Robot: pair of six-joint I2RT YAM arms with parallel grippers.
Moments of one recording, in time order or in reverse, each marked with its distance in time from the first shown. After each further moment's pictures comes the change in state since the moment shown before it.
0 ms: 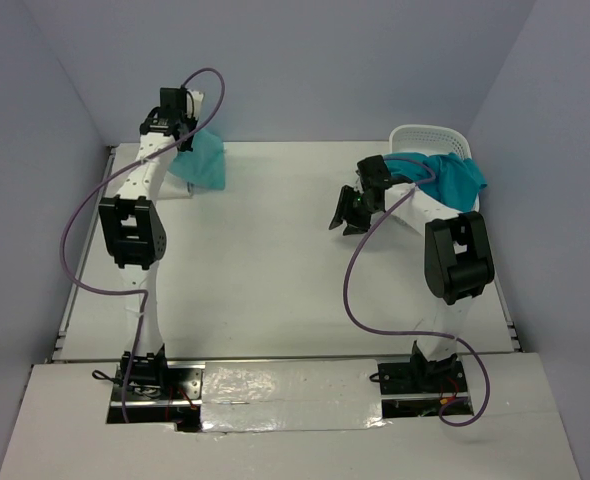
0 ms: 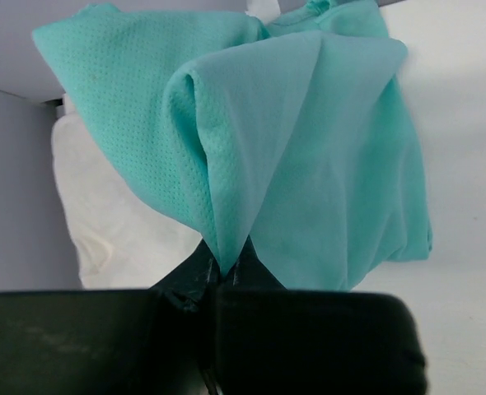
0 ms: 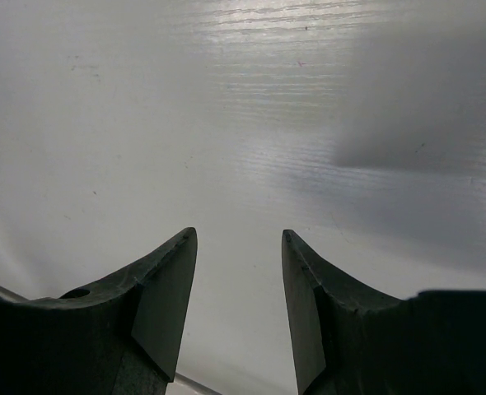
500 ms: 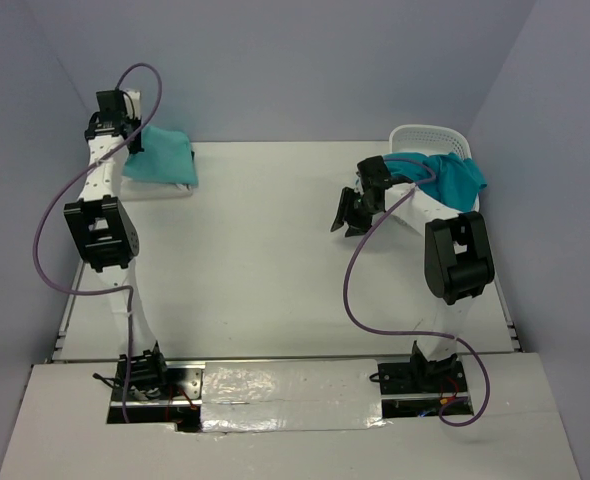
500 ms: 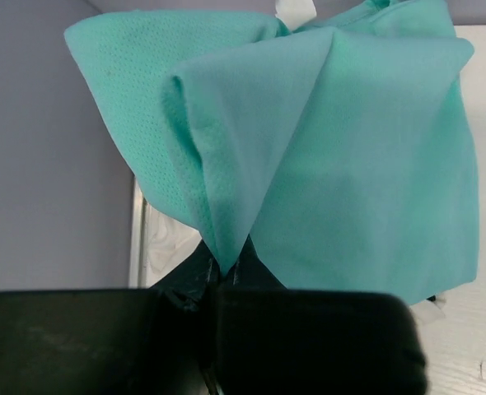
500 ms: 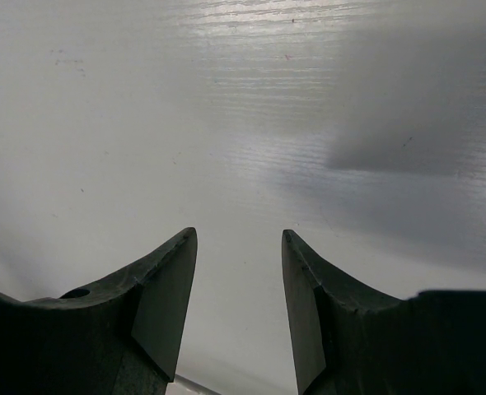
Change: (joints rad) left arm 0.230 -0.001 0.000 0.017 0.081 -0.042; right arm -0.003 0.000 0.000 -0.021 0.018 -0.018
